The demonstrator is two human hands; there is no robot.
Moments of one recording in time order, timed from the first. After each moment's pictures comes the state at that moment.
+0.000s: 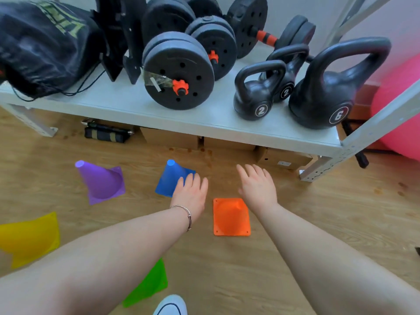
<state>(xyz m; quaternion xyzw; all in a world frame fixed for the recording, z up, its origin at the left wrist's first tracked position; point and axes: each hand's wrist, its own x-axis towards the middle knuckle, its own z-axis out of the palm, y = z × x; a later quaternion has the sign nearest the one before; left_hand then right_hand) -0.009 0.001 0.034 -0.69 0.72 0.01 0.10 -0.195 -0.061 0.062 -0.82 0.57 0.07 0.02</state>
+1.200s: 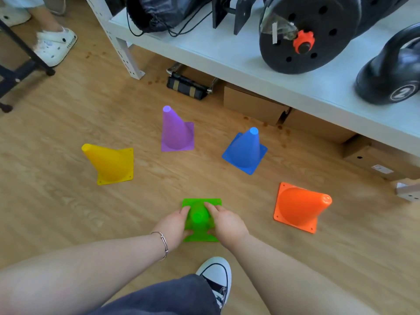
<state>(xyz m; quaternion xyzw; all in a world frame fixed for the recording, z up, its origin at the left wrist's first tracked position) 0.123 0.219 -0.033 -0.80 0.47 0.36 0.07 -0.025 0.108 -0.028 -0.85 0.32 0.24 0.34</state>
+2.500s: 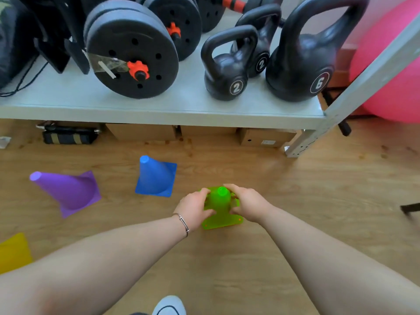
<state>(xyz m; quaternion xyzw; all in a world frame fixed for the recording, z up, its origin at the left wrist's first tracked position) -0.051 0.002 -0.009 -0.66 0.67 0.34 -0.03 -0.243 -0.037 0.012 -0.72 0.57 0.12 0.37</state>
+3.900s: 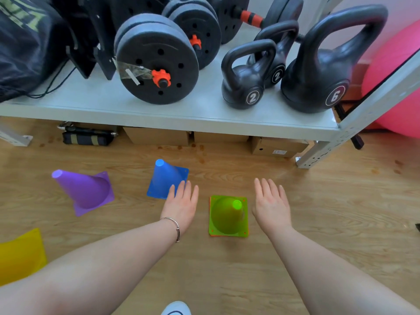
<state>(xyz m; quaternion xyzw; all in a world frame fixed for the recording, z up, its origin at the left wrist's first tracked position) 0.008 0.011 -0.027 -0.63 0.76 0.02 0.15 -0.245 -0.022 -0.003 -0.76 0.63 0.12 0.02</state>
